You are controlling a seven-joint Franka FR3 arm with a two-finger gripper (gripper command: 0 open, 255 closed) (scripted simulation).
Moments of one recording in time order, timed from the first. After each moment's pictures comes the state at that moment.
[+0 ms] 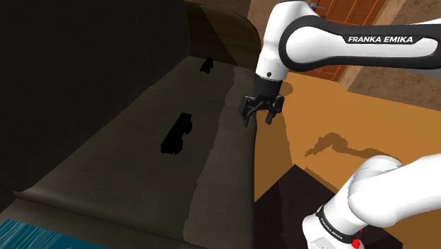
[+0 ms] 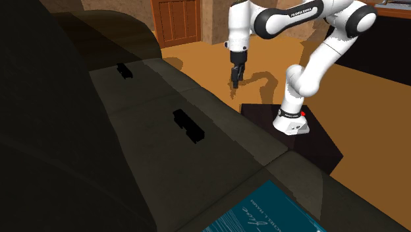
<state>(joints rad) 0.00 -0.52 0.22 -2.32 0.20 1.73 0.52</state>
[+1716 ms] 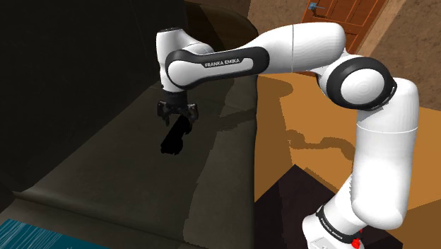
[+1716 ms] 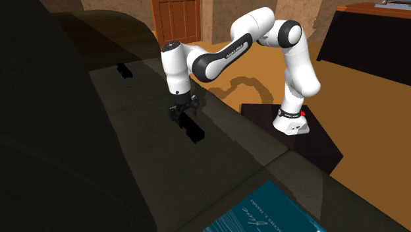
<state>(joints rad) 0.11 0.48 0.40 -1.47 -0.18 1.81 1.37</state>
